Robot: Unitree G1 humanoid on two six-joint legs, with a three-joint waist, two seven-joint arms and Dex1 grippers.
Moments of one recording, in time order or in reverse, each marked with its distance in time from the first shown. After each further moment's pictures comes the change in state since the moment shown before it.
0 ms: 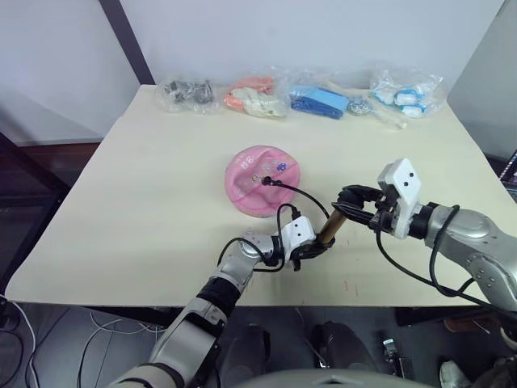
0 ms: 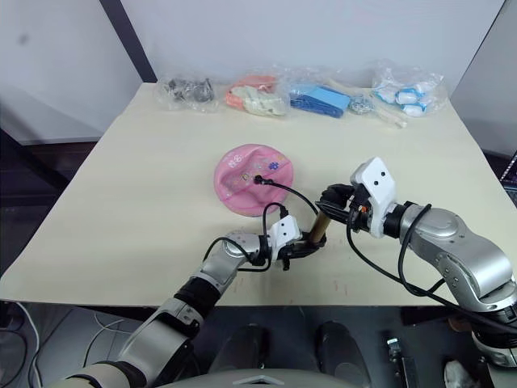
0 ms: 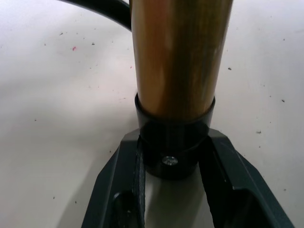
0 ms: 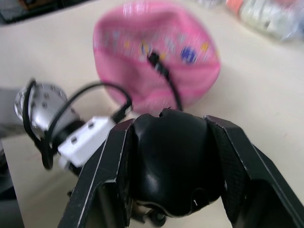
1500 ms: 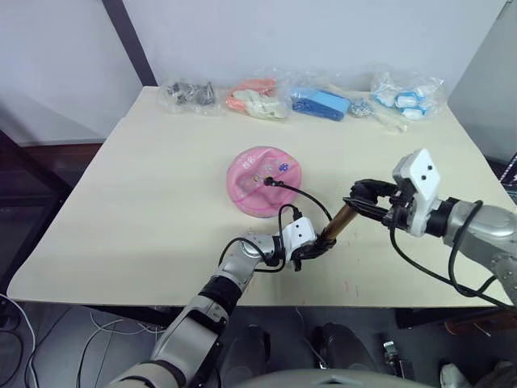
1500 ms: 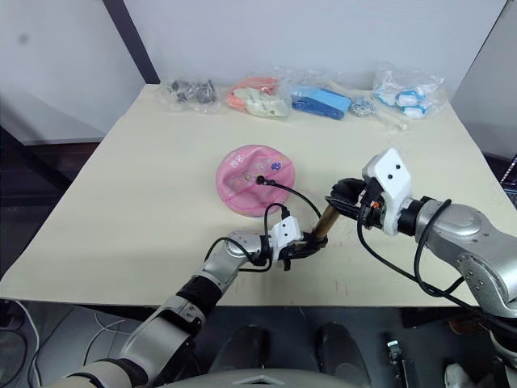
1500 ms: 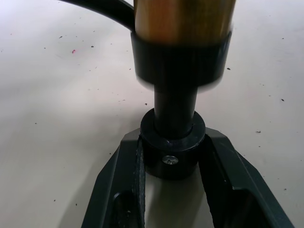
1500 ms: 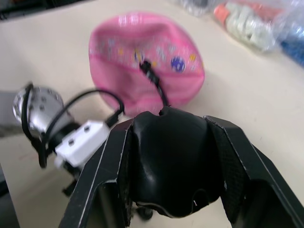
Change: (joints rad) left arm -0.019 -0.008 -0.007 0.053 0.001 -0.052 0.001; right arm -0.013 -0.074 -0.120 -0.100 0.116 0.126 -0.045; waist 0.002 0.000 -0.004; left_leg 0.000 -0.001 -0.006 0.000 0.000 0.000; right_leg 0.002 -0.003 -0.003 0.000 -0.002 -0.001
